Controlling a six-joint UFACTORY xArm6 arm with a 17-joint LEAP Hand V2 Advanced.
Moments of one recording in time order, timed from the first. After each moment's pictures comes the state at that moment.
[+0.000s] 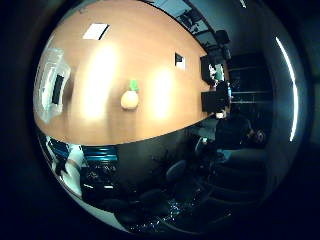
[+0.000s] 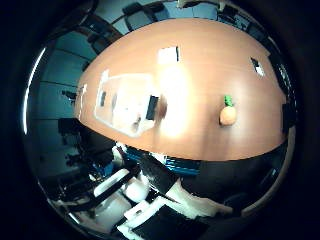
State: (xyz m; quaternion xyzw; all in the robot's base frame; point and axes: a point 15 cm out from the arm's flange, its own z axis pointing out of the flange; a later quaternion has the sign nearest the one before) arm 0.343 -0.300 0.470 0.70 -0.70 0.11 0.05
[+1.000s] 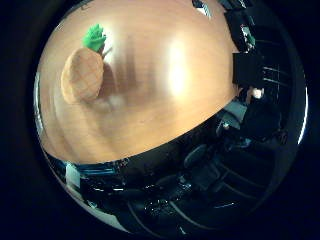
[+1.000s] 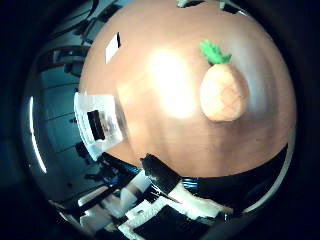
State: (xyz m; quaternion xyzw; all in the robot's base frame) arm 0.353 -0.423 0.210 0.62 -0.78 -0.06 0.06
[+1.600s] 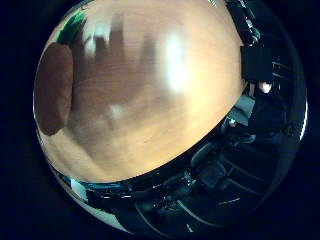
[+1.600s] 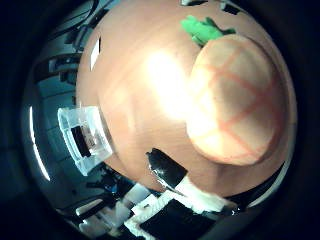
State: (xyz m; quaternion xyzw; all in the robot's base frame) arm 0.355 -0.444 0.154 0.59 -0.80 -0.05 0.06
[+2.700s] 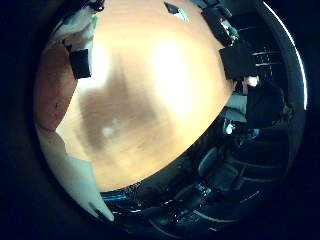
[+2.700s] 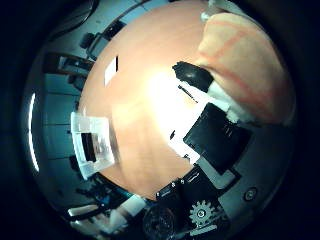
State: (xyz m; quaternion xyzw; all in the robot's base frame) arm 0.355 -0.438 0.277 0.59 -0.81 0.08 -0.01
